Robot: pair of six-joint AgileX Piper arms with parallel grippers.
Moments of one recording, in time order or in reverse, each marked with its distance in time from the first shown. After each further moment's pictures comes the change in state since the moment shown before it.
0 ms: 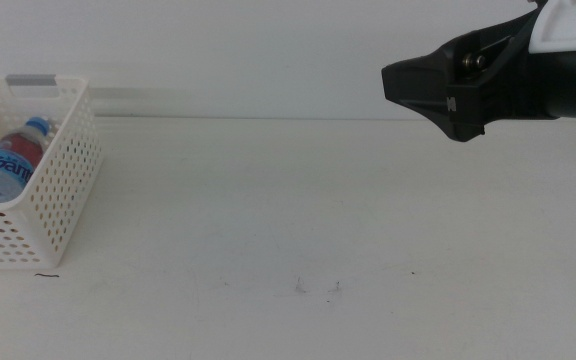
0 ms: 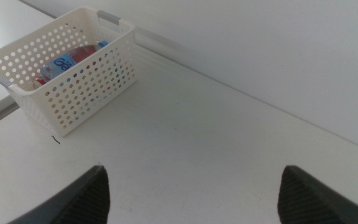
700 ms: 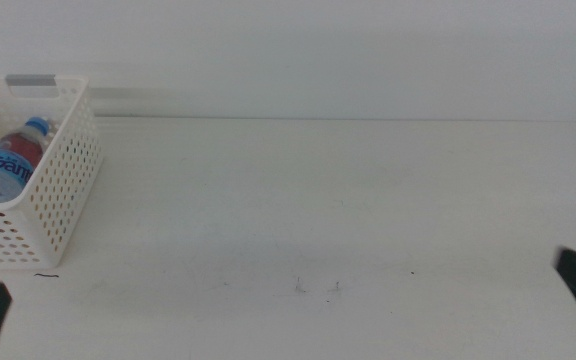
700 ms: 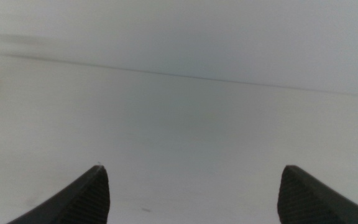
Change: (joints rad) left arm 0.000 -0.470 0.746 -0.016 -0.475 -0.002; right arm -0.359 -0.563 0.937 -0.004 -0.545 0.000
